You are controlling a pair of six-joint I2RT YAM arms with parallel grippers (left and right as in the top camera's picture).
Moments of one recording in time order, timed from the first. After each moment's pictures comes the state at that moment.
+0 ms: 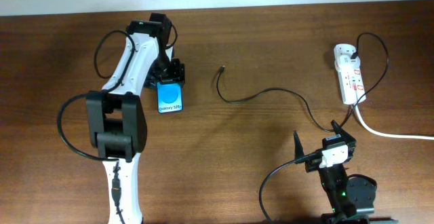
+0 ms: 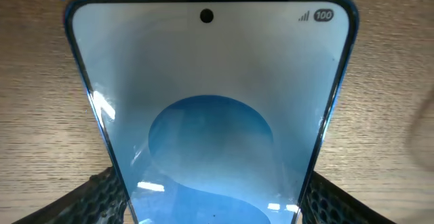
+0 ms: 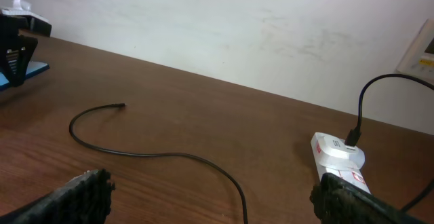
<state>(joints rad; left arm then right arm) -0.17 2.35 2.07 -1.31 0.06 -0.21 0.01 0.01 0.01 -0.06 -0.17 -0.18</state>
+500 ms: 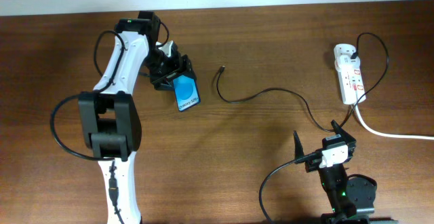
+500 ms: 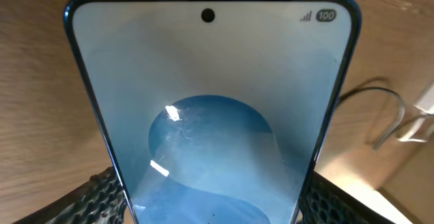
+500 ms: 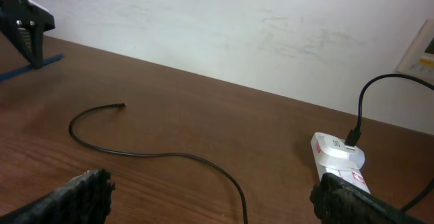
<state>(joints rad) -0.12 2.35 2.09 -1.33 0.51 -0.28 0.01 0.01 0.01 -0.06 -0.17 -0.18</state>
